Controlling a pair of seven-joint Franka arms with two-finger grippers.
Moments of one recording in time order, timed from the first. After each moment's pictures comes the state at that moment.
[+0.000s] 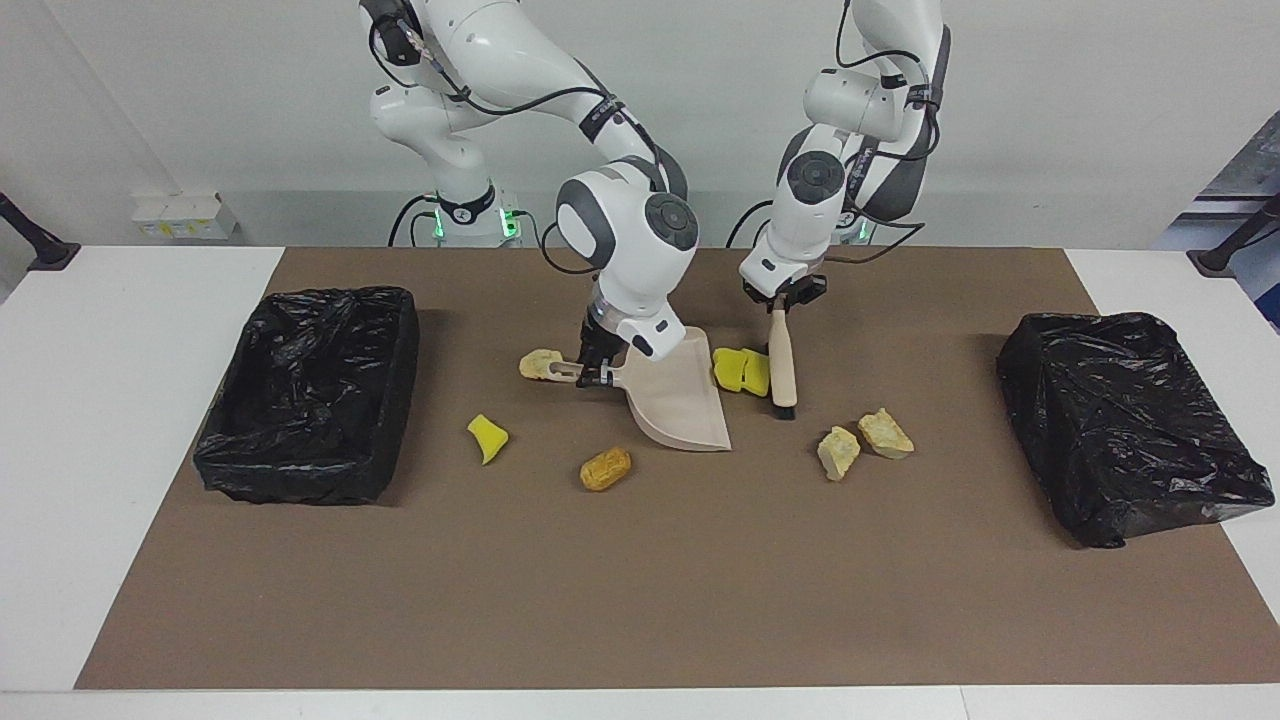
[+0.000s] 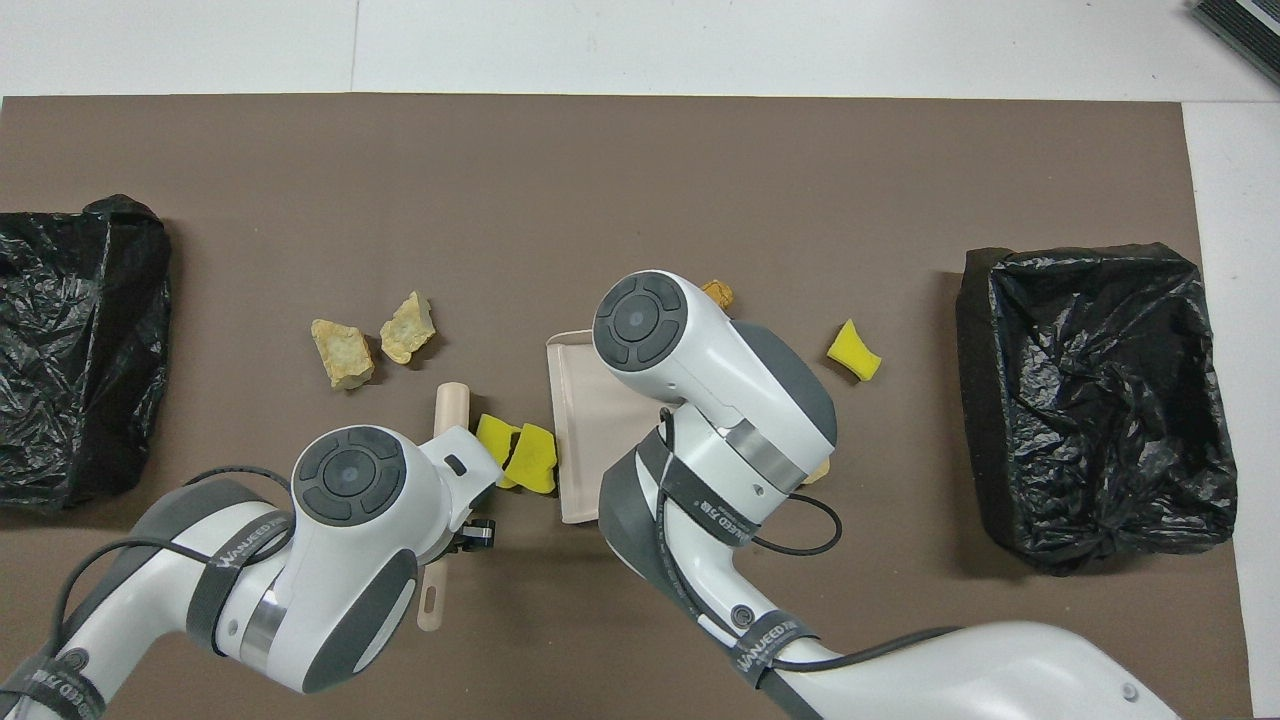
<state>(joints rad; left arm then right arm) -0.63 -0.12 0.04 -2.37 -0.03 2.07 -0.39 0.40 0.40 0.21 -1.65 -0.36 1.78 -0.93</state>
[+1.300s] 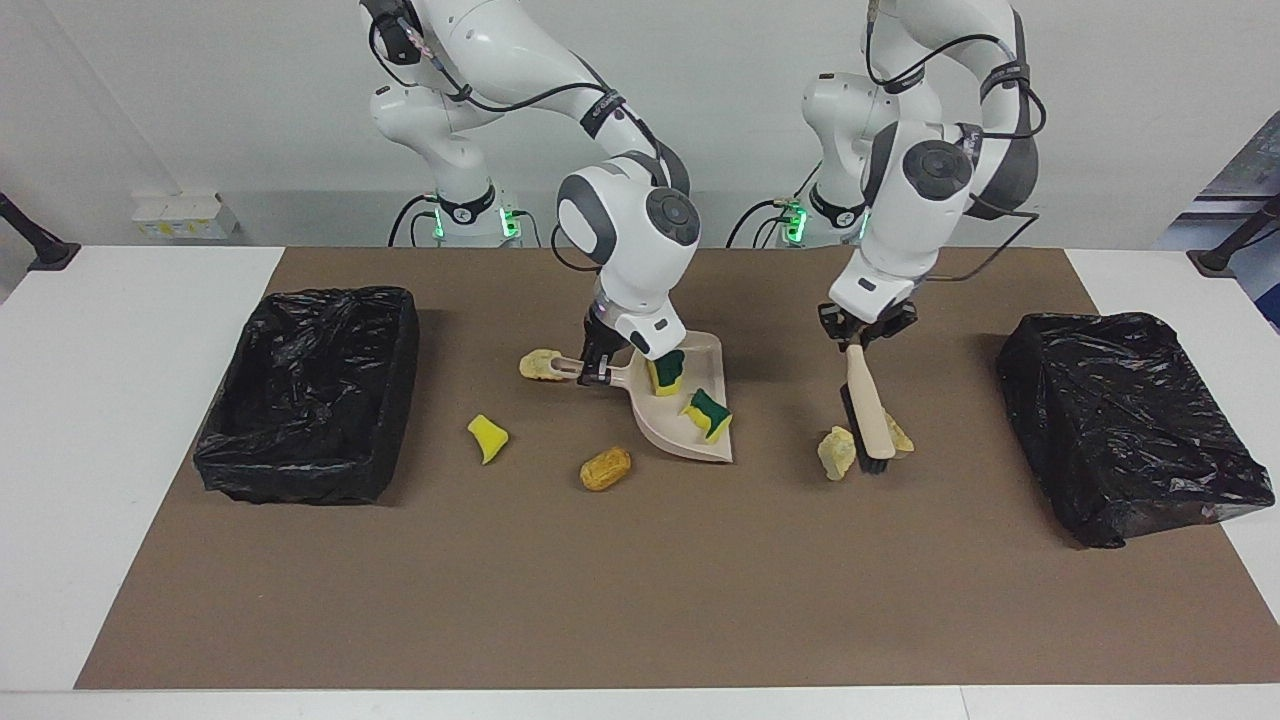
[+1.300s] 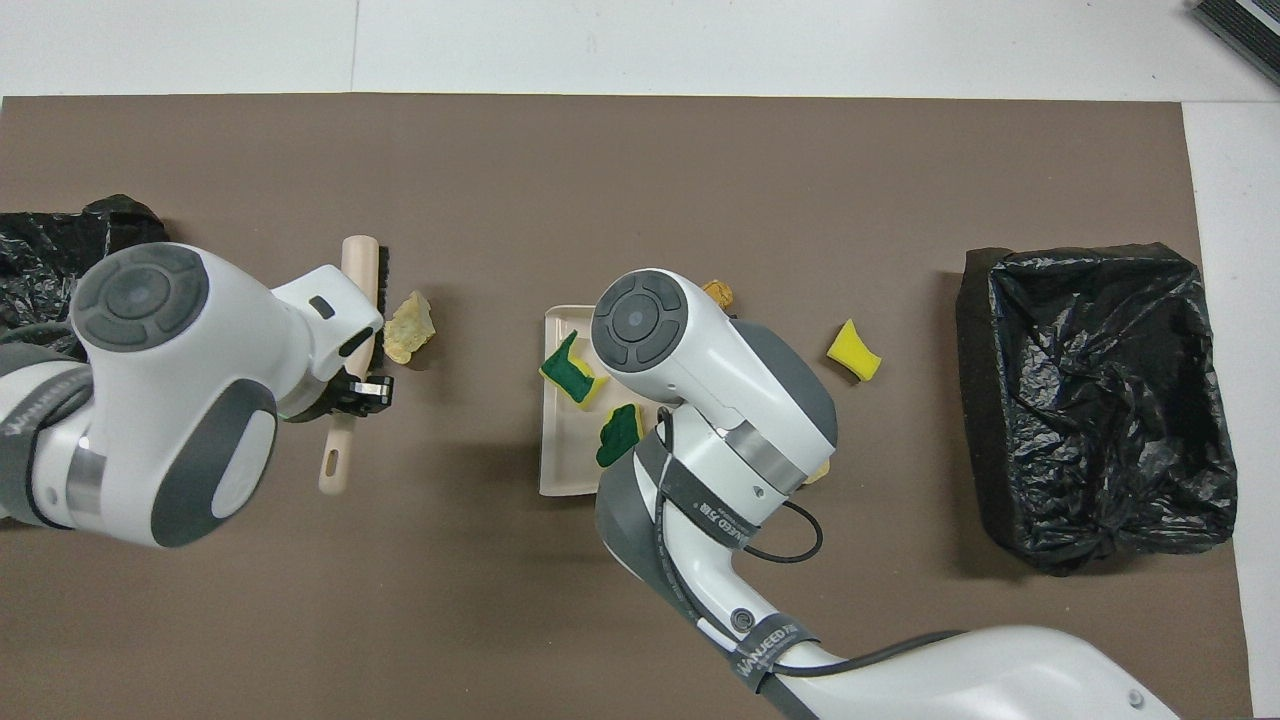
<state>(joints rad) -0.33 0.03 0.07 -2.00 0.04 1.95 -0.15 0.40 0.39 0.22 -1.61 -0.36 1.76 -0.81</state>
